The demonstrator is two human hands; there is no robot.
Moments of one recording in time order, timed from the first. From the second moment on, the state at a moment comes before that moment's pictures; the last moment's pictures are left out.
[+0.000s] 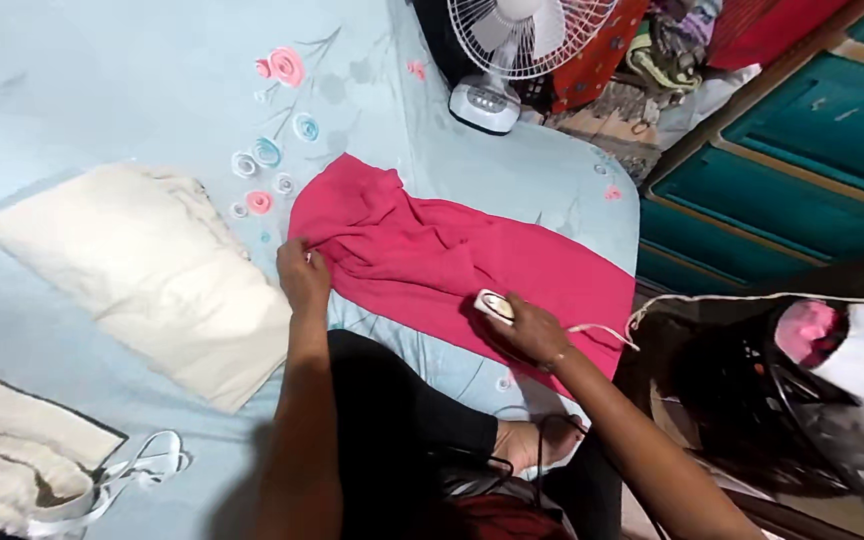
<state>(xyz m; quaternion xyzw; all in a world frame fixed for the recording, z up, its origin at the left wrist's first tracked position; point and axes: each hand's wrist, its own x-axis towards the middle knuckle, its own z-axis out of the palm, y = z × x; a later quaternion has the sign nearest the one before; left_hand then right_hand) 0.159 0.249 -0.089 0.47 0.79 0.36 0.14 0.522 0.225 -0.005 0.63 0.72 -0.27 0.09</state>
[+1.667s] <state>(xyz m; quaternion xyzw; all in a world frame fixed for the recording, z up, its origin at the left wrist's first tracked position) 0.287 0.413 -0.030 0.73 0.58 0.13 0.35 0.516 0.396 -0.023 0.58 0.76 -0.28 0.03</state>
